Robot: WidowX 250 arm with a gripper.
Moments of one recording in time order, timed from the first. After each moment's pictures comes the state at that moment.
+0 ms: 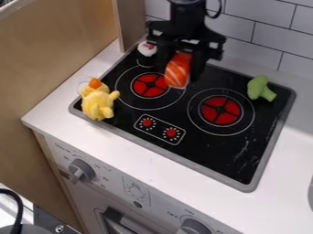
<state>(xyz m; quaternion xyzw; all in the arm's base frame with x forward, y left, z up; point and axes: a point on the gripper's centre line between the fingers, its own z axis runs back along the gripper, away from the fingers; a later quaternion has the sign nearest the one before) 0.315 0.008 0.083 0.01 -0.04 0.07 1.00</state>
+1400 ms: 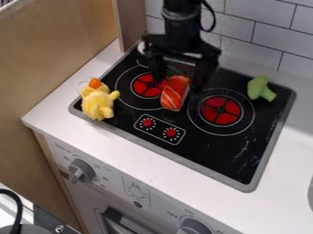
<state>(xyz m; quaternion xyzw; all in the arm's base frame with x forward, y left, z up) 0.303 -0.003 0.085 0.00 -0.05 0.05 1.00</state>
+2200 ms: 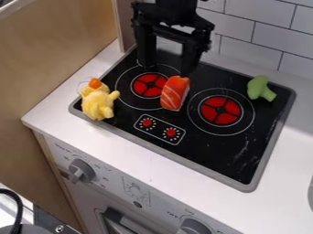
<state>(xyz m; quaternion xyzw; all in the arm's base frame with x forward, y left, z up) 0.284 0.000 0.123 0.02 0.01 -0.02 1.00</state>
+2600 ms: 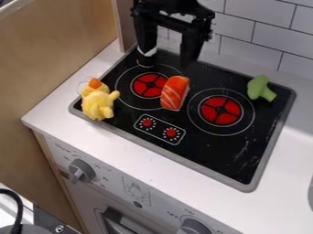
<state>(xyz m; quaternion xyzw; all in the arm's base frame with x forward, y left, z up) 0.283 0.001 0.138 0.01 0.01 -0.02 1.00</state>
